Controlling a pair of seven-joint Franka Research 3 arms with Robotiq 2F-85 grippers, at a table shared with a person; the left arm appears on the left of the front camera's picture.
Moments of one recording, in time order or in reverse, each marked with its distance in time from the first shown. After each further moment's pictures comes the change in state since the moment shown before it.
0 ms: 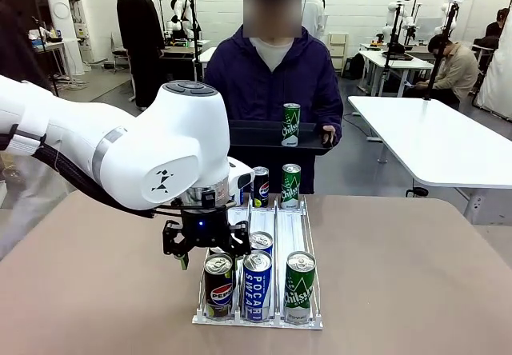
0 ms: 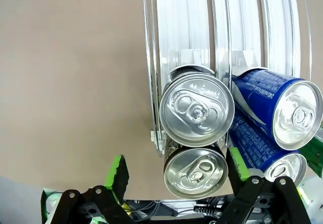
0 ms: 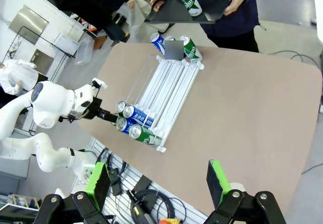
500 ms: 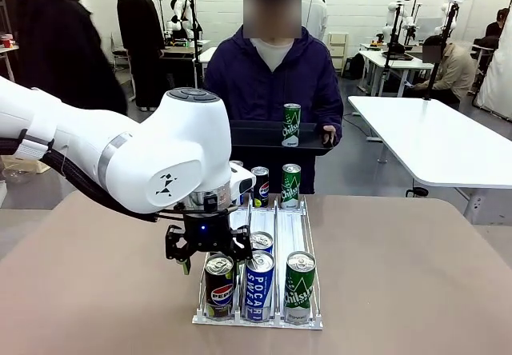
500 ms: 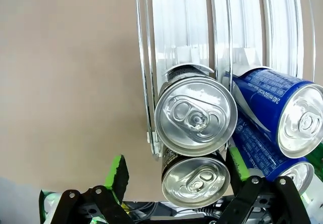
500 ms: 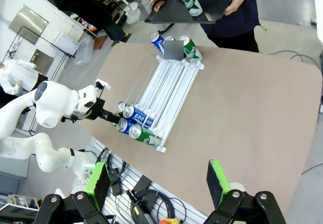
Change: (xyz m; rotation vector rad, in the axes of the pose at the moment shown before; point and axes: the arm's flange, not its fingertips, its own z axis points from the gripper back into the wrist) left arm 0.002 -0.002 -0.010 -0.008 0.024 -0.002; right arm 0.000 0.000 0.000 0.000 0.000 0.000
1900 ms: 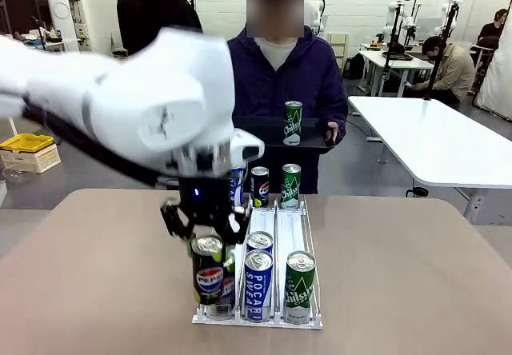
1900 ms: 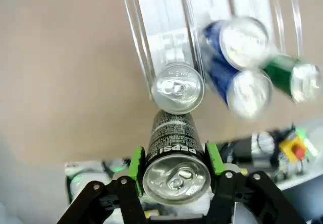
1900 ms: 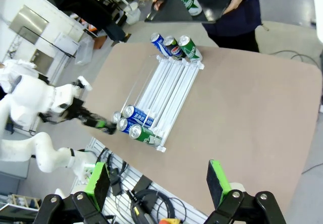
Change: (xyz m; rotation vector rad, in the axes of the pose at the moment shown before) left arm -0.023 -0.008 0.101 0.016 0.071 -0.177; right arm 0.000 0.000 0.000 0.000 0.000 0.000
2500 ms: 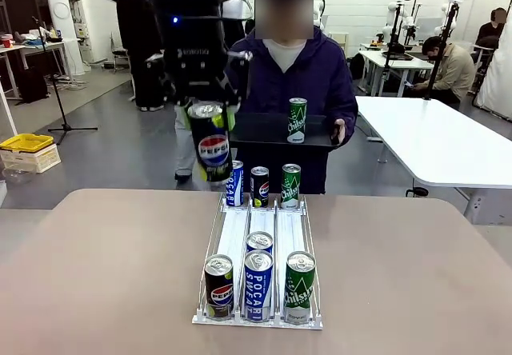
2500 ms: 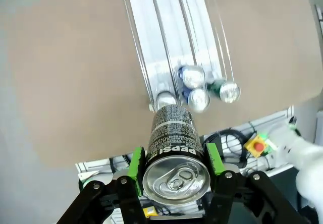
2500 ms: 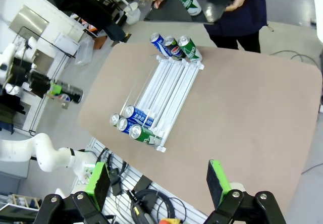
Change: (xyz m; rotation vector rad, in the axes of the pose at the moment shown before) left arm 0.037 0.021 0.196 -0.096 -0.154 0.001; right arm 0.000 0.000 0.000 0.000 0.000 0.000
